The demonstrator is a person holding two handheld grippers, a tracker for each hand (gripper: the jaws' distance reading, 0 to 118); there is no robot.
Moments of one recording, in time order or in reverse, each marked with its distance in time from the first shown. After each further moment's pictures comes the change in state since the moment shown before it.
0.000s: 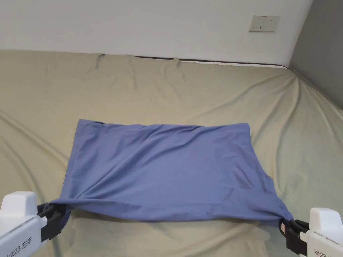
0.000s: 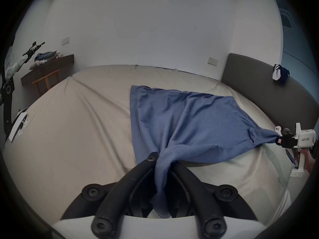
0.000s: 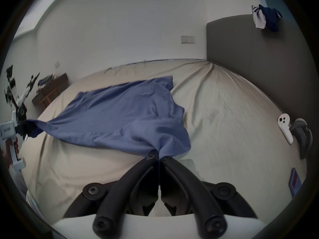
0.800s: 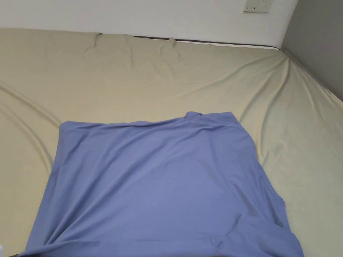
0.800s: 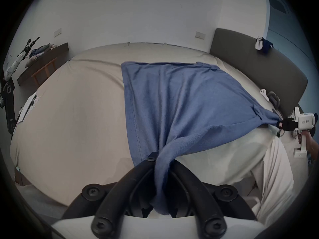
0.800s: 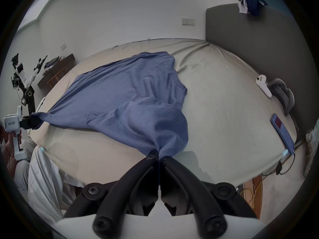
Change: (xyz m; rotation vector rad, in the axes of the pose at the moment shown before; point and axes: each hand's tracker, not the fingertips) left arm -0.005 -0.108 0.147 -0.222 -0.055 -0.097; right arm 0.005 -0.136 0.152 -0.161 0.012 -0.047
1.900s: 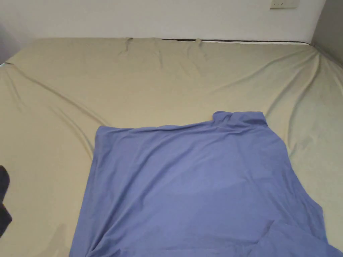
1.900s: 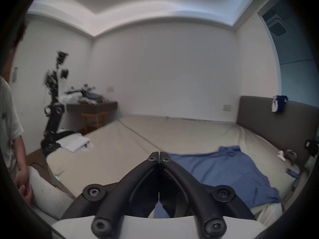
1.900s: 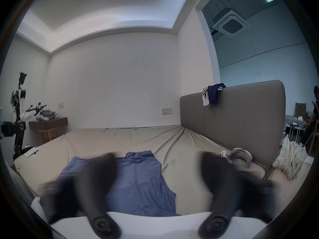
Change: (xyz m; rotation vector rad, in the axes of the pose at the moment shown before) left arm 0.054 0.044 0.177 0.602 0.338 0.142; right arm -0.082 0.030 0.159 0.907 -0.304 -0.087
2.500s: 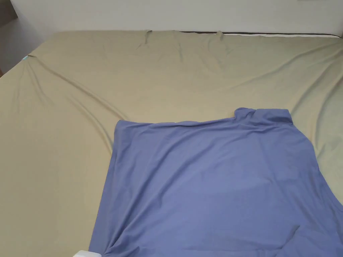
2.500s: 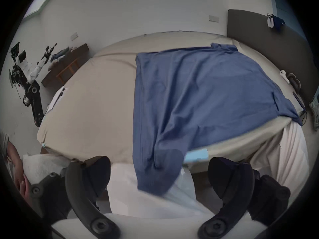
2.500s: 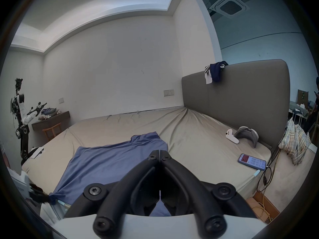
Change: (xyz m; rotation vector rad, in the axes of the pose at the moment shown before) left arm 0.039 -0.168 -0.061 -0.666 -0.055 -0.261; right arm 0.037 -0.054 -0.003 -0.256 0.162 -0.064
